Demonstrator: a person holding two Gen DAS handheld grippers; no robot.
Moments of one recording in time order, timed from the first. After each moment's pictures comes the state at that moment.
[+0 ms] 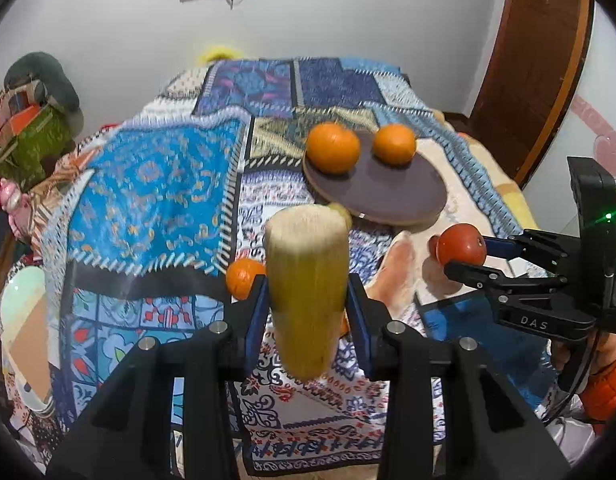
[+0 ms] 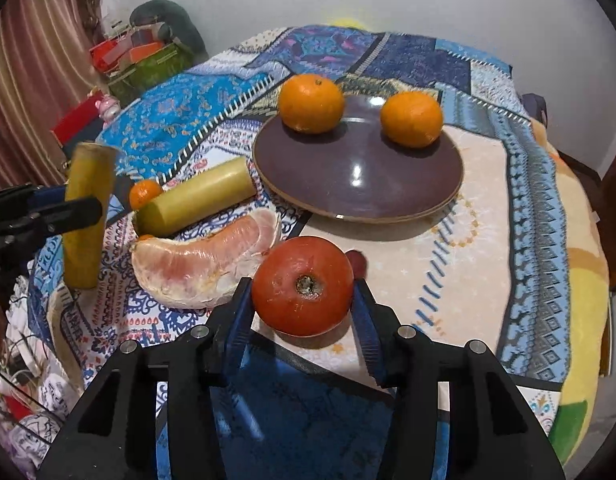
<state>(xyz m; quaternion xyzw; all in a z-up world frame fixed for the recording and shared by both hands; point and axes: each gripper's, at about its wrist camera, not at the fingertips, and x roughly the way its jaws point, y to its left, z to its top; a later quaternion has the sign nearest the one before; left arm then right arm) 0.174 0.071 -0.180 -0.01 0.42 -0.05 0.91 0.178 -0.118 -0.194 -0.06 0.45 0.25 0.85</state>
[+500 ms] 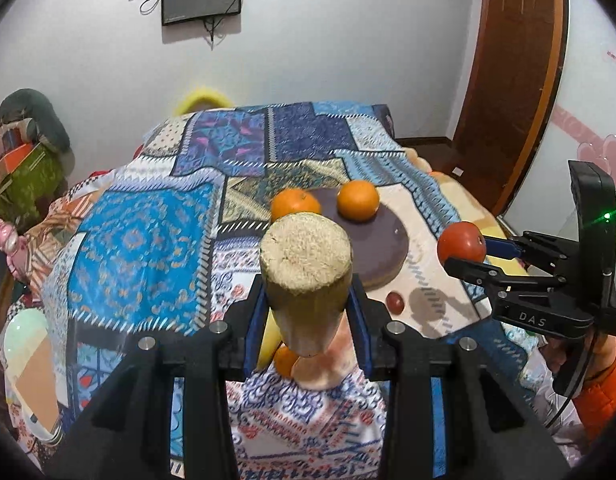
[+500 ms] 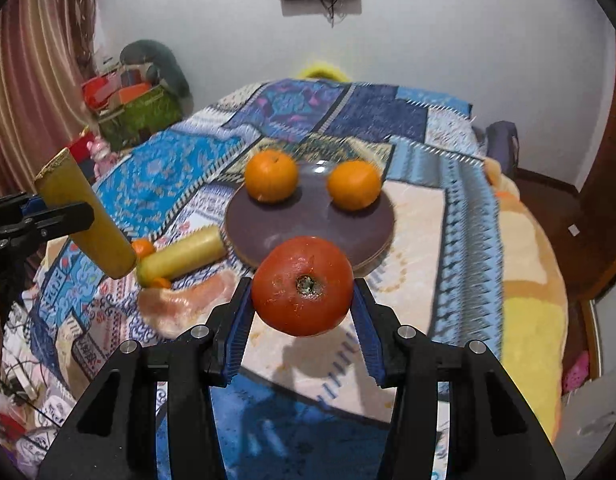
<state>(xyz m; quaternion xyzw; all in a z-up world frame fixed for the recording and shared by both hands) 0.190 0.037 -0.131 0.01 0.36 -0.07 0.93 0.185 -0.155 -0.143 -0.04 0.39 0.22 0.89</state>
